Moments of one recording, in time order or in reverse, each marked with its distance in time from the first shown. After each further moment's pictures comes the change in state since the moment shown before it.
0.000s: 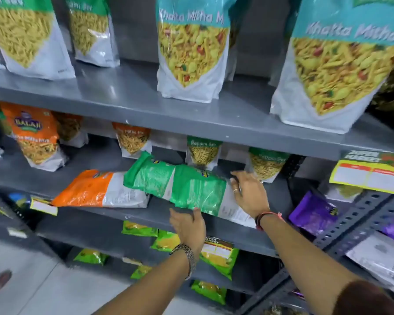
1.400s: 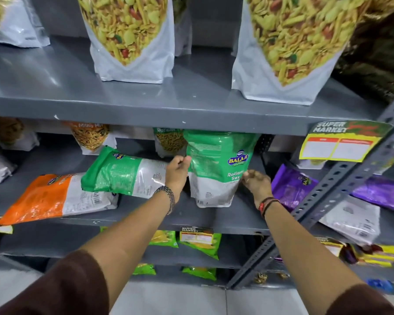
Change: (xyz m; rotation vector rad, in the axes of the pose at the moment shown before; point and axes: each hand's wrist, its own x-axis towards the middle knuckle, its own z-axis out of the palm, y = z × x) left_hand 0.080 0.061 0.061 0.002 -0.366 0.260; right_hand -0.012 0.097 0.024 1.118 0.212 0.918
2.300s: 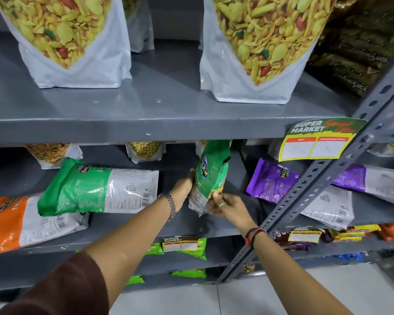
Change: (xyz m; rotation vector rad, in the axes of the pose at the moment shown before) left_hand 0.022 -0.032 0.070 0.034 -0.300 -0.417; right_hand -0.036 0.047 -0.008 -0.308 -0.255 -0.014
